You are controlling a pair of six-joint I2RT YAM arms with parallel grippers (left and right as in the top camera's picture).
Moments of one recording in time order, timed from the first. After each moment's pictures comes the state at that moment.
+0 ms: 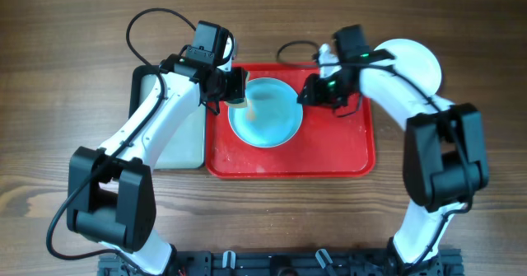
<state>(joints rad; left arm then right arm) -0.32 1.78 1.32 -0.68 0.18 -0.32 0.27 1.99 1.33 -0.67 -0.45 0.25</state>
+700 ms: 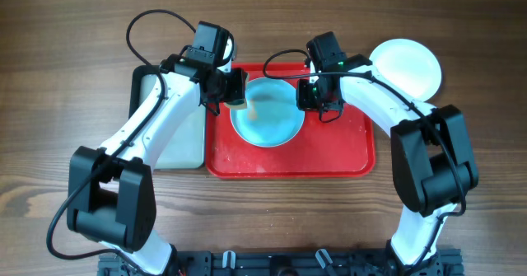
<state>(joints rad) -0.32 1.78 1.32 -0.70 0.18 -0.34 0.37 1.99 1.33 -0.66 -0.20 0.40</state>
